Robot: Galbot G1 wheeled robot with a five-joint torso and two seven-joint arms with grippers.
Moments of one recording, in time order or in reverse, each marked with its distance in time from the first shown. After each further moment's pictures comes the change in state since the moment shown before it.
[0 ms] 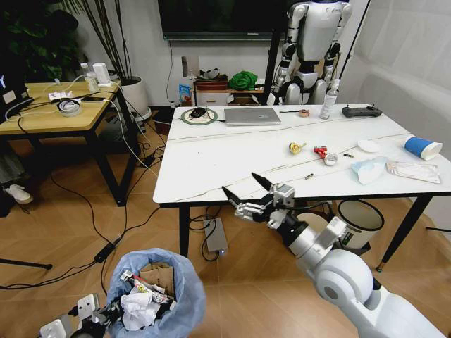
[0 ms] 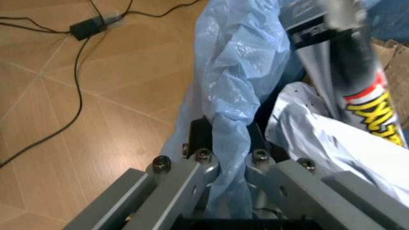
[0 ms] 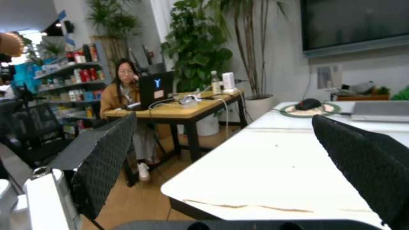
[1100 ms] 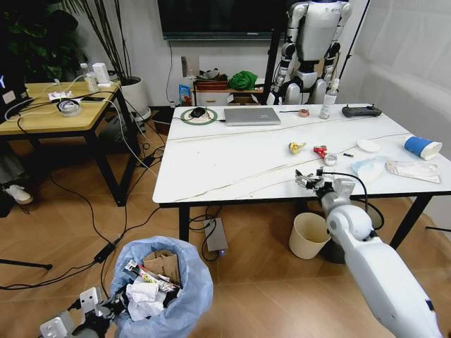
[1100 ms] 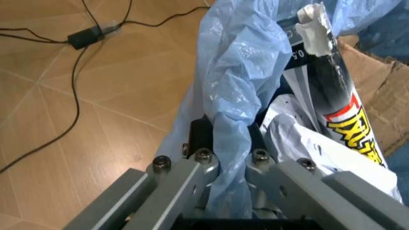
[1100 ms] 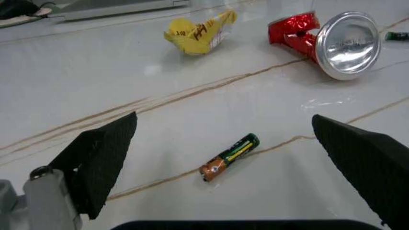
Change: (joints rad) left arm 0.021 -0.039 -0.015 -0.045 0.043 -0.012 0.035; right arm 0.406 0.172 0.150 -0.712 -0.089 -0.313 0.281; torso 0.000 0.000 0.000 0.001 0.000
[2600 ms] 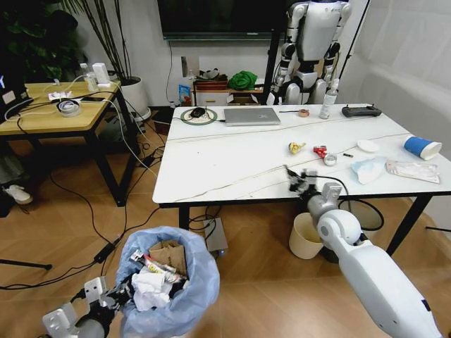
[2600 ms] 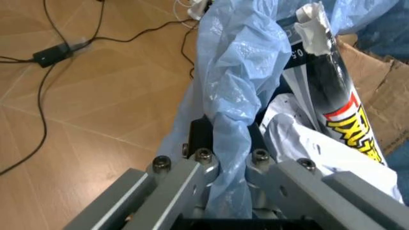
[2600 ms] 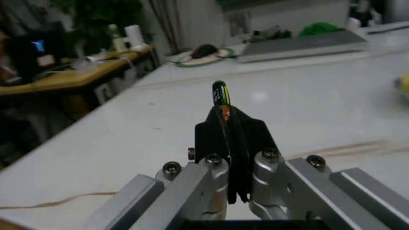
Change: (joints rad) left arm -0.030 0.025 0.040 -0.070 -0.021 0.010 -0.007; right arm -0.070 -0.121 -0.198 0.301 0.199 0.146 -0.149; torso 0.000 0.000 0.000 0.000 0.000
